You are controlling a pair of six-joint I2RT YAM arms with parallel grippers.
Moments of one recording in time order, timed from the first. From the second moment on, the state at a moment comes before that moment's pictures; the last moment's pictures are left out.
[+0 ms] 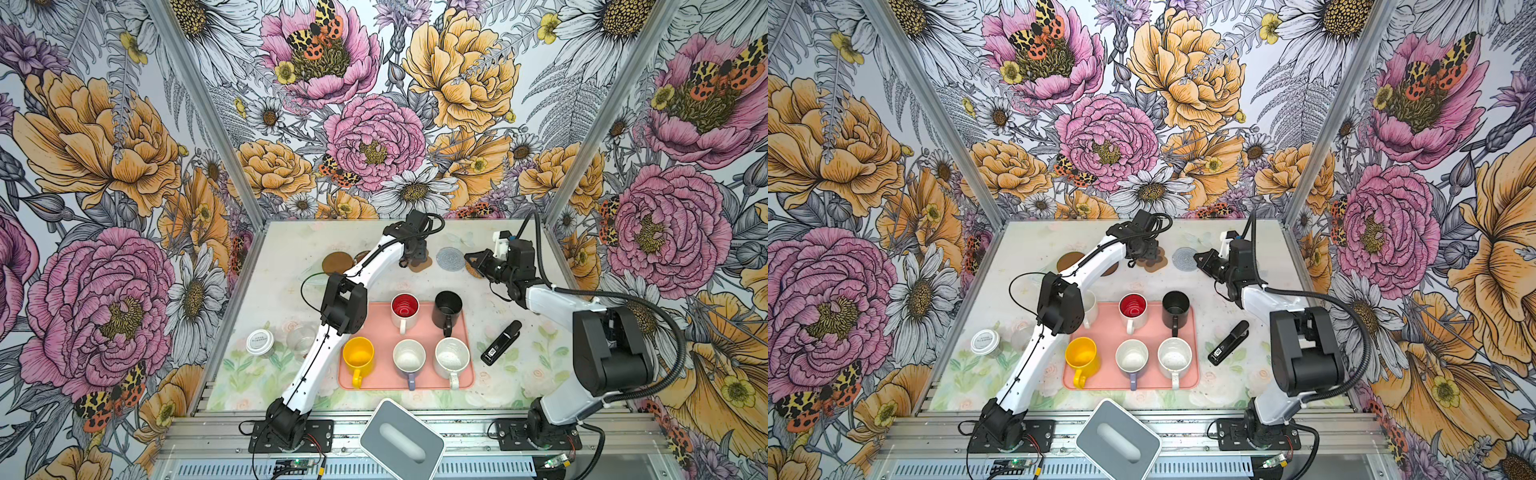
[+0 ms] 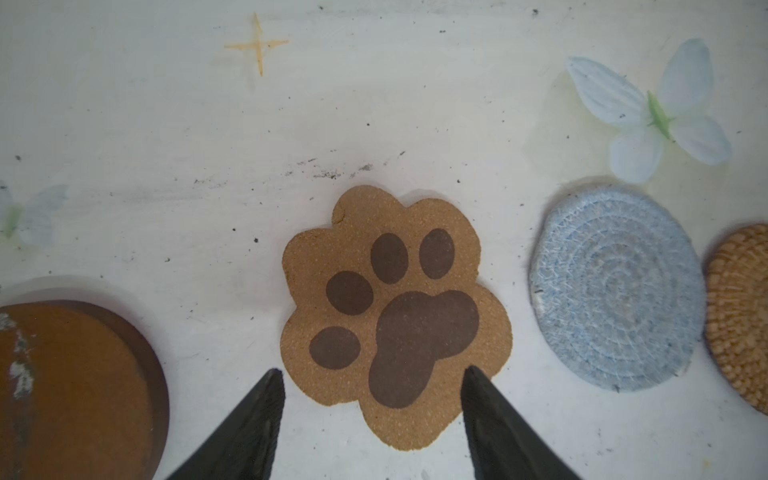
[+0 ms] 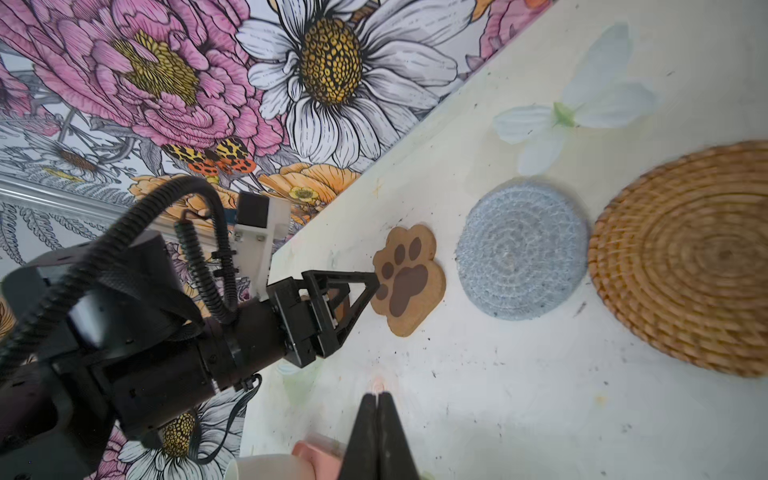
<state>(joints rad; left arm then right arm) -0.57 2.63 2.54 -0.90 -0.15 -0.43 0.10 1.68 0.94 0.28 -0.55 0.81</state>
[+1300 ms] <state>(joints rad) -0.45 2.57 2.40 -0.90 0.01 -0.43 0.19 2.43 1.89 -0.26 -0.61 0.69</state>
